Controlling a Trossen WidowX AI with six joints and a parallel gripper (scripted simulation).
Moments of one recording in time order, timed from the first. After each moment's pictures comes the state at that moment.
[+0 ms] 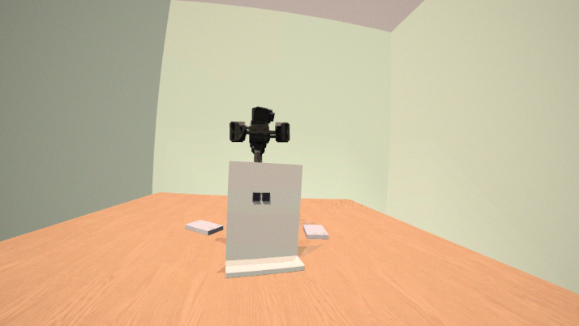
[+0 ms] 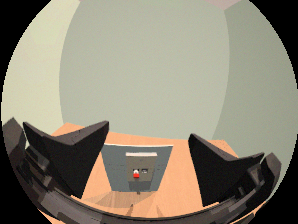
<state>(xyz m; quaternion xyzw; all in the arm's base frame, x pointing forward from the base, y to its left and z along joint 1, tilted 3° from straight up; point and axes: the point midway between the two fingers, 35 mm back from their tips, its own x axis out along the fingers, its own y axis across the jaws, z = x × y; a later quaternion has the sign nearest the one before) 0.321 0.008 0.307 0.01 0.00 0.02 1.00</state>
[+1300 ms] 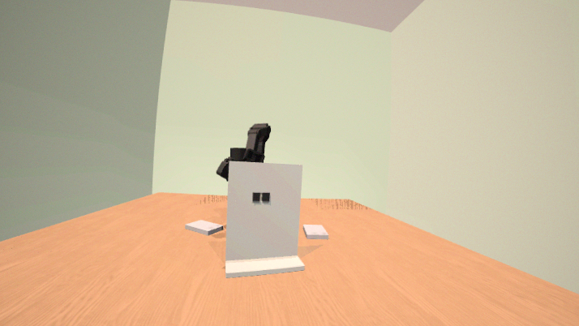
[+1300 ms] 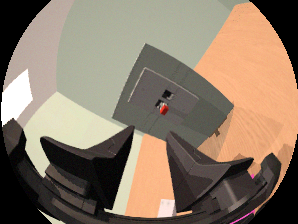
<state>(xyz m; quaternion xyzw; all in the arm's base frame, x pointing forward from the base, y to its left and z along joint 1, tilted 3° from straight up) 0.314 -0.019 0.155 0.57 0.11 0.13 0.81</state>
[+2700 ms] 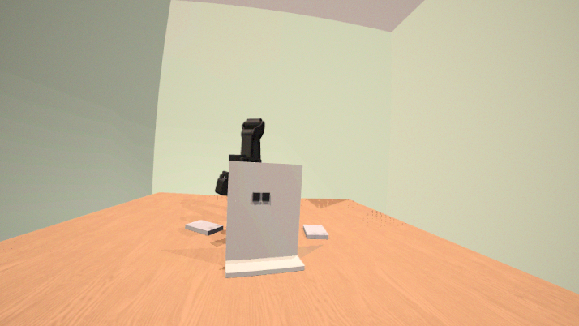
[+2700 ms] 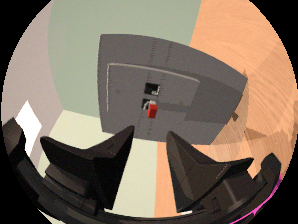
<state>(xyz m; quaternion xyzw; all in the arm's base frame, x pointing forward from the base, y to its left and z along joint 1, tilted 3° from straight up) 0.361 -0.004 0.129 0.67 0.15 0.15 0.71</state>
